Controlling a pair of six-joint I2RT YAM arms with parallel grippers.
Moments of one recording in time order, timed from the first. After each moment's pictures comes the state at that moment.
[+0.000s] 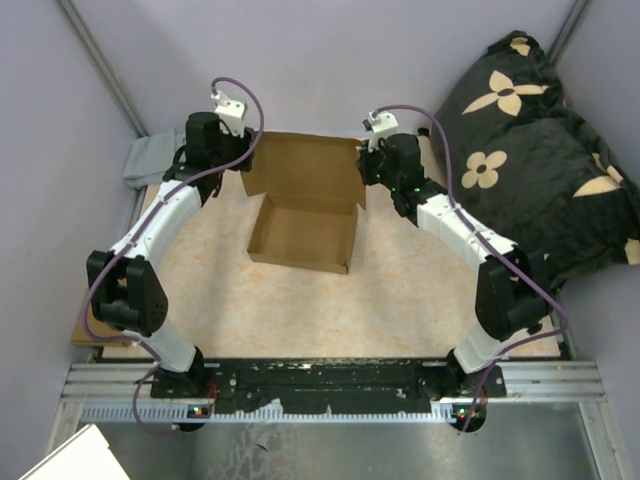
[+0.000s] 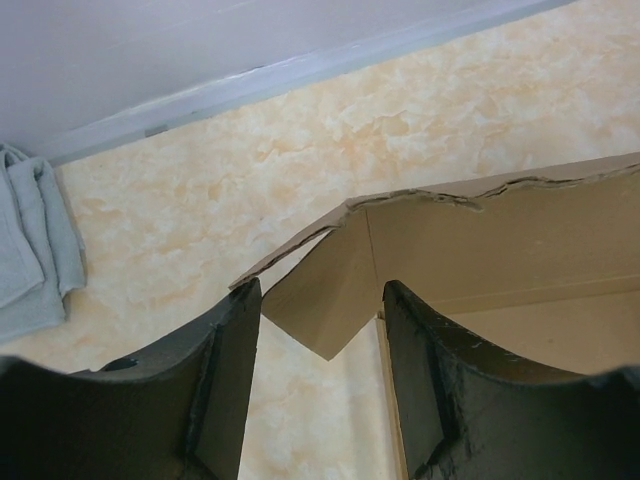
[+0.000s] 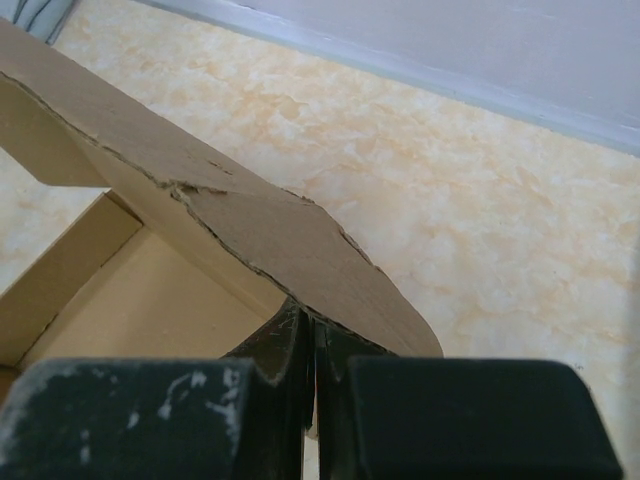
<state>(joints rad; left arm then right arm) -0.24 1.65 1.45 -0.18 0.01 0.11 0.44 1.62 1.27 0.06 -0.05 0.07</state>
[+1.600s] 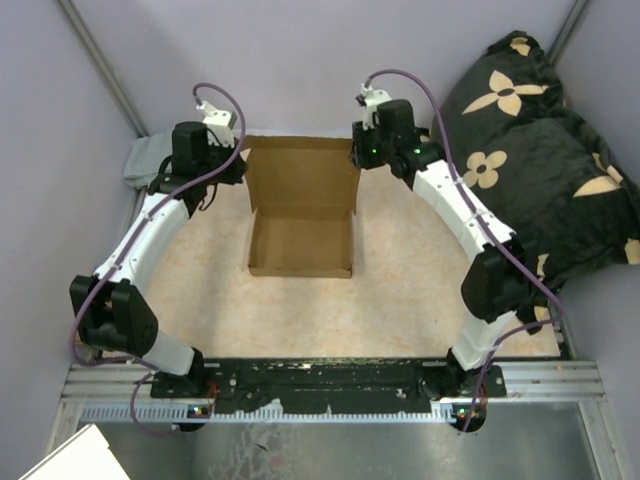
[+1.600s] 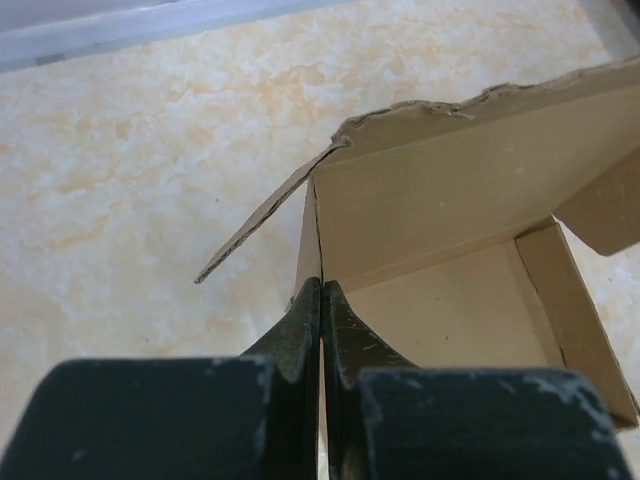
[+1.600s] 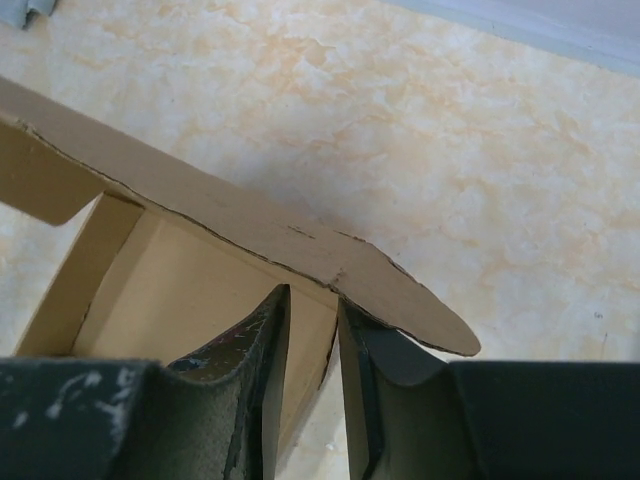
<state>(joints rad) -0.22 1.54 1.39 -0.30 0.16 -0.04 0.44 1.73 1.67 -0.44 -0.10 0.12</state>
